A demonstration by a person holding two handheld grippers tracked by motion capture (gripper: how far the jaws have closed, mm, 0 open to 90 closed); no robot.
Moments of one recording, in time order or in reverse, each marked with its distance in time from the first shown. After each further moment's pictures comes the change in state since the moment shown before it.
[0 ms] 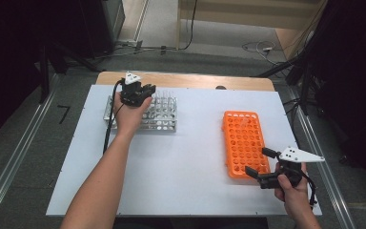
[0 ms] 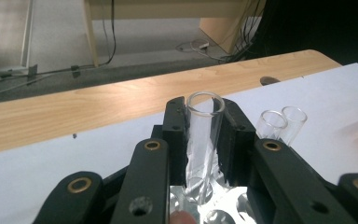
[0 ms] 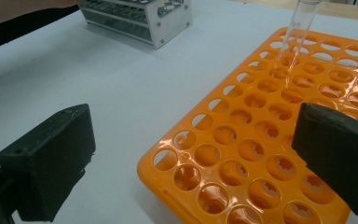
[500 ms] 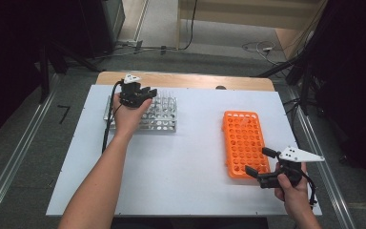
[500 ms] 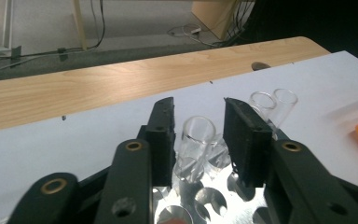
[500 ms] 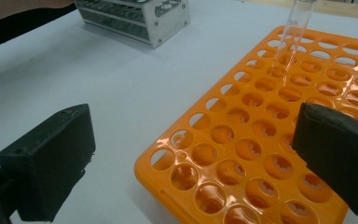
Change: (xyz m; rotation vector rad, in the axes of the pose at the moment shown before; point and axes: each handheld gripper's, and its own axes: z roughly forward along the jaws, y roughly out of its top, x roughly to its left) left arm 0.000 0.001 -0.008 0.049 -0.048 -0.030; right arm -0.001 0.000 0.001 0.003 -0.005 0.004
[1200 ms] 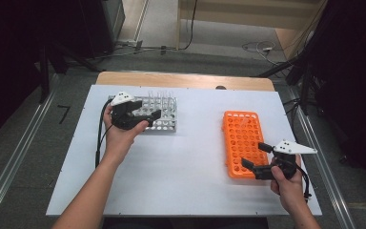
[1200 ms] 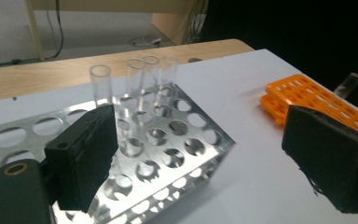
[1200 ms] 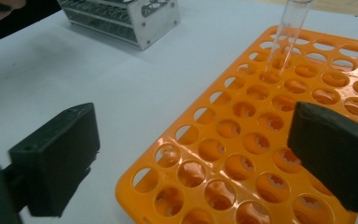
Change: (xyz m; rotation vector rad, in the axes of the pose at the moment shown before) left arm -0.039 -0.035 -0.074 -0.061 -0.158 0.022; right arm -0.008 0.009 0.017 0.015 -0.024 0.024
